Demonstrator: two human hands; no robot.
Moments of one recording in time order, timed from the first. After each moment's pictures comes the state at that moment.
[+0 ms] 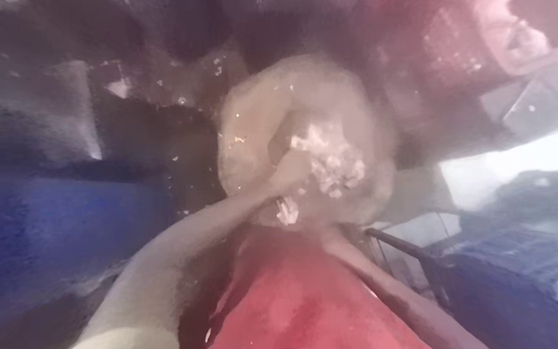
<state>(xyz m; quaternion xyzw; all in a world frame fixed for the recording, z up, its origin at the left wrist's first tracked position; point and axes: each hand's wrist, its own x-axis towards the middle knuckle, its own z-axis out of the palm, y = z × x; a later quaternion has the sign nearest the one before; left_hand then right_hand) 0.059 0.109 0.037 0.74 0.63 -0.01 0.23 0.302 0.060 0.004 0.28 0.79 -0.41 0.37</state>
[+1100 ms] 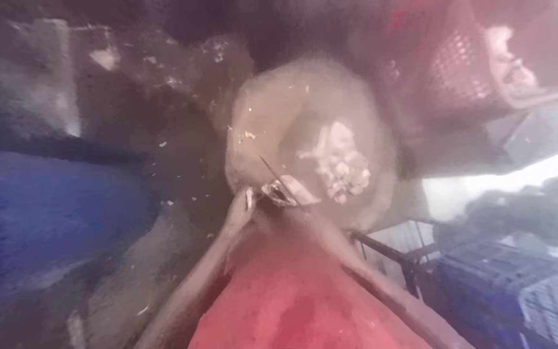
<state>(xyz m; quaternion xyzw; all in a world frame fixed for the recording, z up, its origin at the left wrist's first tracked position) -0.008 -0.078 -0.067 0.33 0.79 0.36 0.38 0.232 0.055 0.050 0.41 0.77 -0.46 0.14</state>
